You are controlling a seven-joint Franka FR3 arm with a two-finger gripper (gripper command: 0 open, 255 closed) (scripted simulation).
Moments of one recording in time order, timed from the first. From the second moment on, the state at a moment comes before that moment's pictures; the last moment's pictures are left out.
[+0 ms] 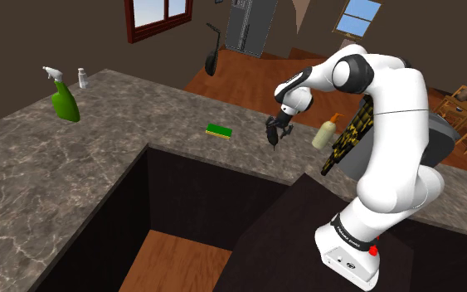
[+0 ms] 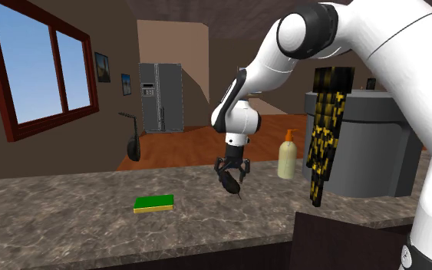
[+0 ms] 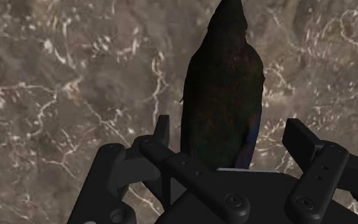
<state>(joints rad) -0.46 0.70 -0.22 -1.79 0.45 2.37 -0.03</state>
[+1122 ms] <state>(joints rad) -0.46 0.74 -0.21 -1.77 0.46 2.39 -0.04</state>
